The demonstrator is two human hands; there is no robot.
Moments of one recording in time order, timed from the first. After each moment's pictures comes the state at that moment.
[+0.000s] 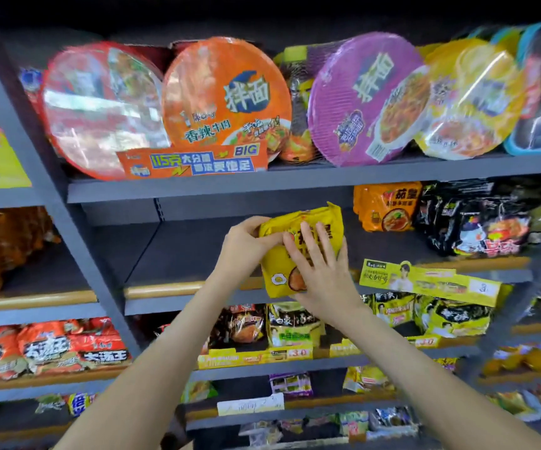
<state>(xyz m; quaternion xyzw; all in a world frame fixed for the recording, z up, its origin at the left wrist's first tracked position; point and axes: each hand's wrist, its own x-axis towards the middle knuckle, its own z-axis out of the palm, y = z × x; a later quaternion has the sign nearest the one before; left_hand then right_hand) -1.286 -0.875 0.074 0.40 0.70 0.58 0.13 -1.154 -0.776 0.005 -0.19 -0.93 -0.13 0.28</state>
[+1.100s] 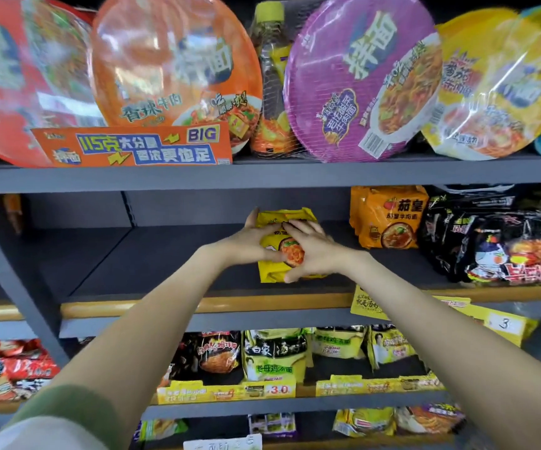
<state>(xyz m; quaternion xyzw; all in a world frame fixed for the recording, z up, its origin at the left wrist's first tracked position) -1.353 -0.755 0.037 0.57 0.79 0.20 0.15 -1.219 -0.629 0.023 -0.18 -0.98 0.10 0.03</state>
